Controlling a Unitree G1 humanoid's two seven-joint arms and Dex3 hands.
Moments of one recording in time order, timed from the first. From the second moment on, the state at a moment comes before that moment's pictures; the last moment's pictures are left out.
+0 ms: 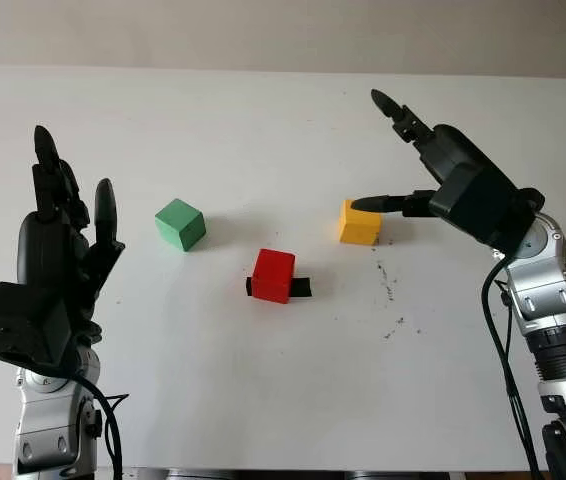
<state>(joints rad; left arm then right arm) -0.08 0.14 0.27 -0.22 -0.03 -0.01 0.04 -0.61 -0.54 0.09 0.33 -0.33 -0.09 0.33</state>
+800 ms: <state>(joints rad) -0.07 0.14 0.25 -0.29 0.00 0.07 0.07 -0.63 -0.60 0.22 0.47 -0.58 -0.28 0.17</state>
